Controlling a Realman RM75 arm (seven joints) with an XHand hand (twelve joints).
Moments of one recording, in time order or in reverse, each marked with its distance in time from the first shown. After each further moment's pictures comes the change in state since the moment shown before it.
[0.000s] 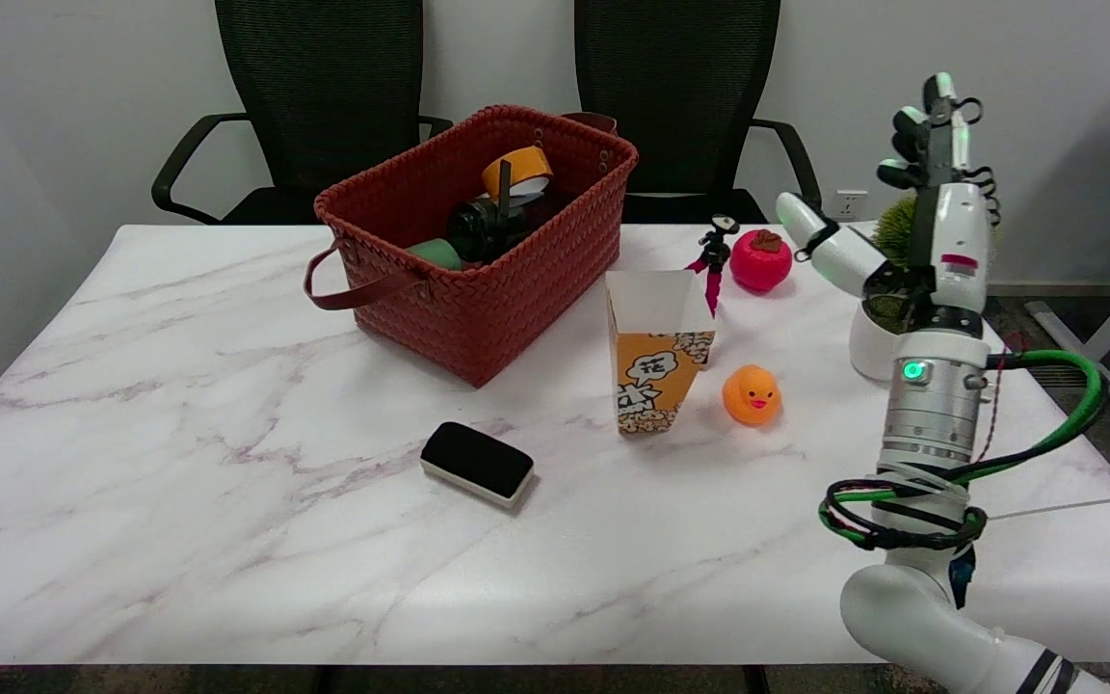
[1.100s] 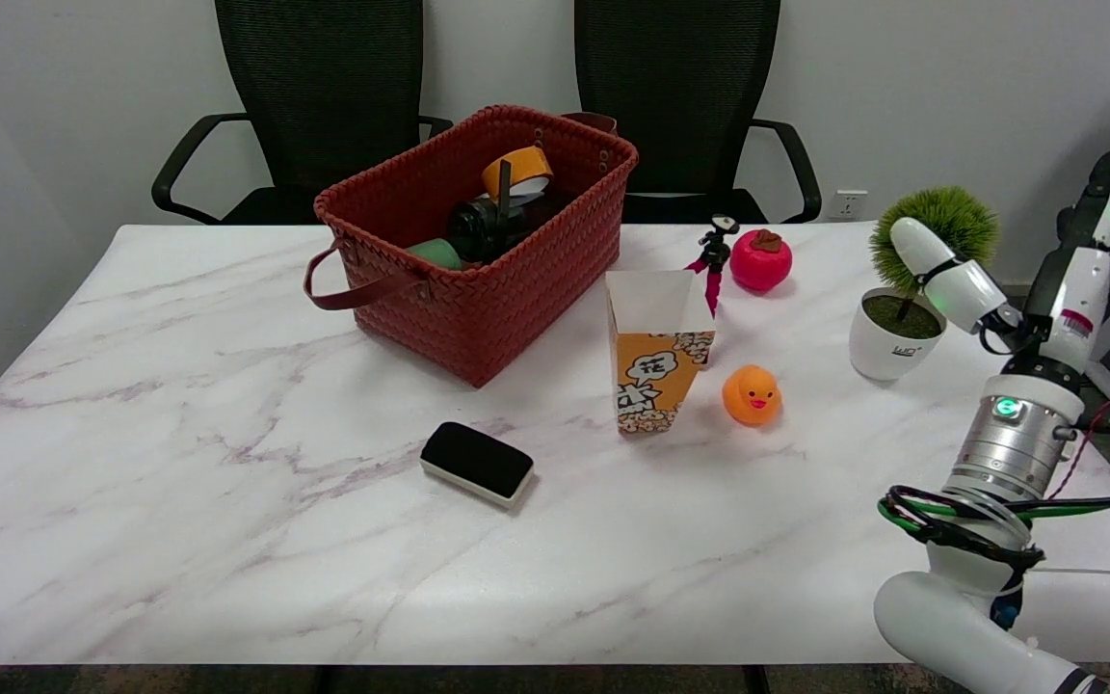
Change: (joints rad) arm -0.063 0.023 0.066 -0.074 0.216 0.183 0.122
